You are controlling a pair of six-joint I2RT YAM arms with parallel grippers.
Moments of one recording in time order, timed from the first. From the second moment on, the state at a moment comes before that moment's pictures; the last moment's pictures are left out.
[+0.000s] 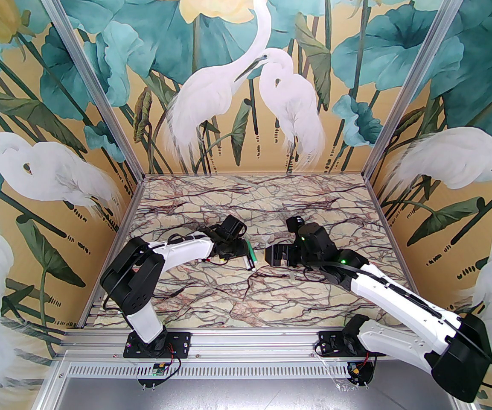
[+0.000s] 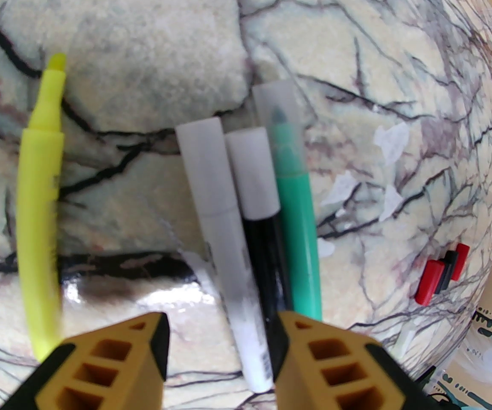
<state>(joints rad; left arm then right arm) -0.68 1.75 1.03 -0.39 0.03 -0.83 0.68 1.07 0.77 -0.44 -0.18 0.59</state>
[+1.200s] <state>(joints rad) -0.68 1.81 1.07 -0.40 0.06 -0.80 0.68 1.05 0.75 -0.43 -0.18 0.59</state>
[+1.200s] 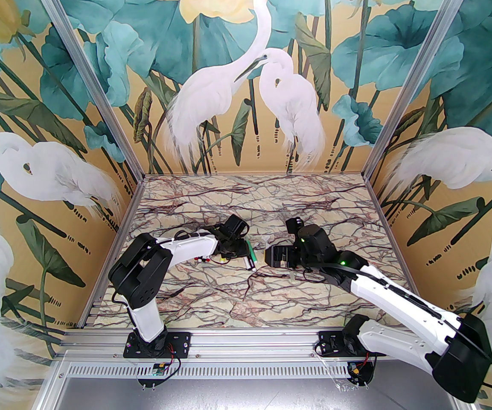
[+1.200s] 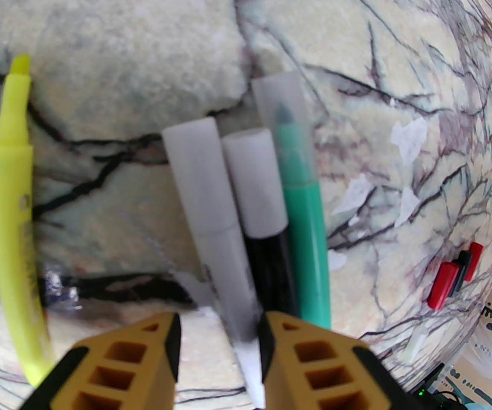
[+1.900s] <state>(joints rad) -0.67 1.82 1.10 -0.53 -0.01 -0.71 0.68 1.05 0.74 -0.43 -0.18 0.59</state>
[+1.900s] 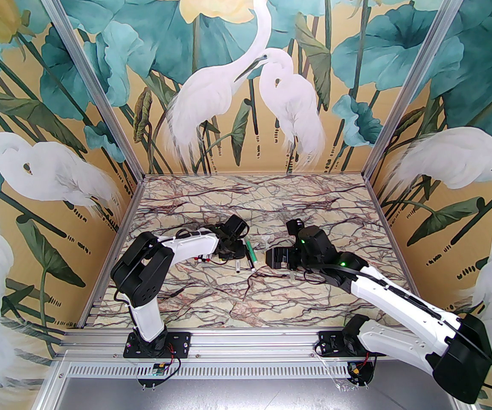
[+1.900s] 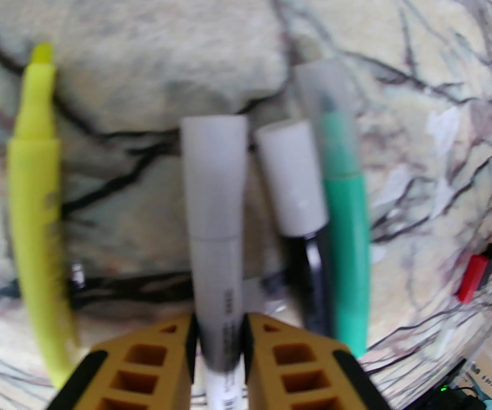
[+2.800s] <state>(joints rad) -0.67 1.86 1.21 -0.71 -0.07 -0.65 0.68 1.07 0.73 -0.42 -0.18 0.60</state>
